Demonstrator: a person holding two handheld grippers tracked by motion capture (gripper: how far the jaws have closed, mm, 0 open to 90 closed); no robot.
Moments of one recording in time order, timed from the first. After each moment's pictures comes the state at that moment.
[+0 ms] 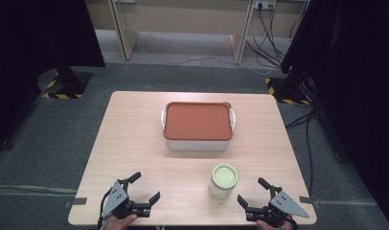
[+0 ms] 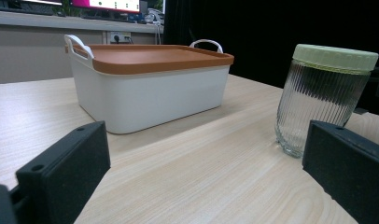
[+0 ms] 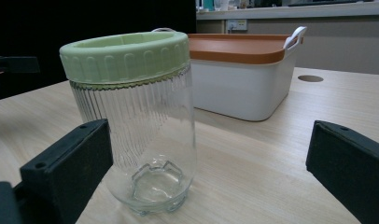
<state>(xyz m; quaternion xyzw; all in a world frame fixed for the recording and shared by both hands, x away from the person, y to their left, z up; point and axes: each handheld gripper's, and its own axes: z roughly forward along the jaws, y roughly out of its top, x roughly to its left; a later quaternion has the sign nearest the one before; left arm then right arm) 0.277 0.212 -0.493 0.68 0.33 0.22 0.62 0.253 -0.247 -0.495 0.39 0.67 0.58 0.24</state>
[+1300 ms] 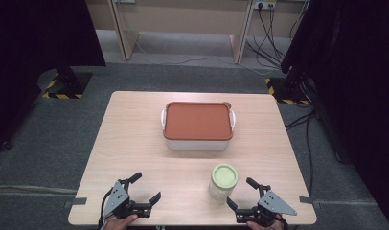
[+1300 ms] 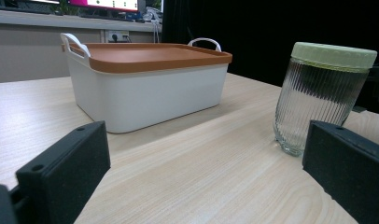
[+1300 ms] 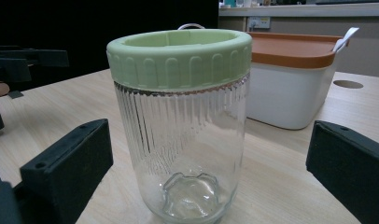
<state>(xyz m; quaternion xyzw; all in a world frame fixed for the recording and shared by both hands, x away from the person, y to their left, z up) 0.277 0.210 -0.494 0.68 0.32 0.22 0.62 0.256 -0.220 -0.492 0.35 0.69 0.59 0.23</state>
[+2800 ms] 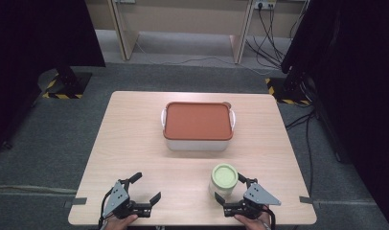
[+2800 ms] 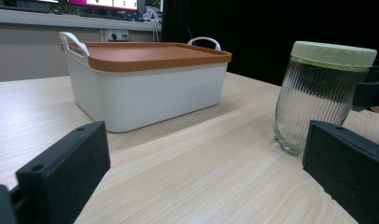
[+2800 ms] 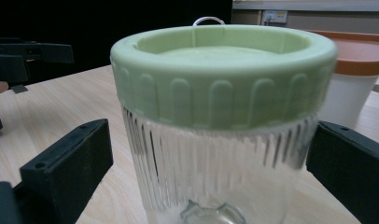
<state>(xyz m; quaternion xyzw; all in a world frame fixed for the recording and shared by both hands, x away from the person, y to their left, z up) 0.277 0.210 -0.494 0.68 0.32 0.22 0.62 0.279 -0.187 -0.493 0.34 0.71 0.58 0.21</state>
